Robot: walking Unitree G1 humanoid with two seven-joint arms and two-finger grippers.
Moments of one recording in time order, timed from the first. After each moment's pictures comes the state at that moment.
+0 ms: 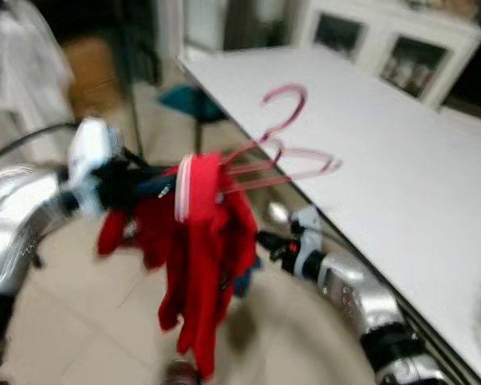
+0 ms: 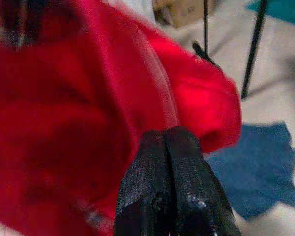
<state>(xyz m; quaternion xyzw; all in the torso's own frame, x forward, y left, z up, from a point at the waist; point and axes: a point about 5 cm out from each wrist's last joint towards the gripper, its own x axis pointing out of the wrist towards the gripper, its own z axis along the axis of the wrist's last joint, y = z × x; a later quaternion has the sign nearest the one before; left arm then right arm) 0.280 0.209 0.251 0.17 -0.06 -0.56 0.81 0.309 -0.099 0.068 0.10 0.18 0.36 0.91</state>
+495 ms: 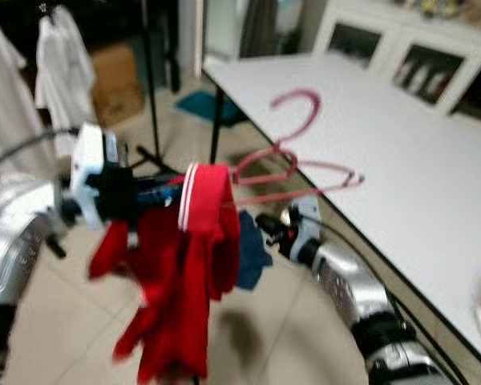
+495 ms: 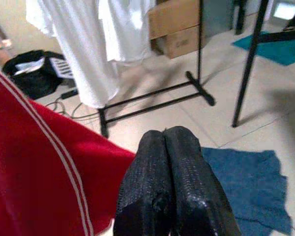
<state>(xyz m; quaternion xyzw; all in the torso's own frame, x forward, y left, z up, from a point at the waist) 0.275 0.196 0.241 0.11 -0.06 -0.57 0.81 0.323 -0.097 0.077 0.10 0.13 0.32 0.93</state>
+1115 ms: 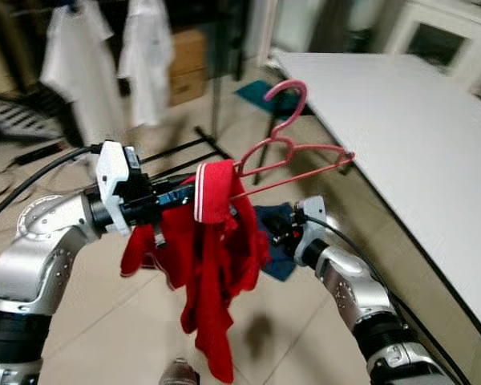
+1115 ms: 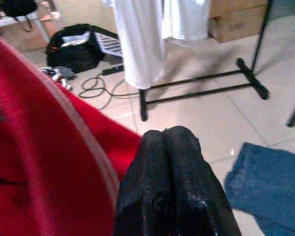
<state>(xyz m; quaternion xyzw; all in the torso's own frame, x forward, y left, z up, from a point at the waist) 0.283 0.183 0.219 0.10 -0.08 -0.53 0.84 0.326 -0.102 0.073 0.10 0.12 0.31 0.94</state>
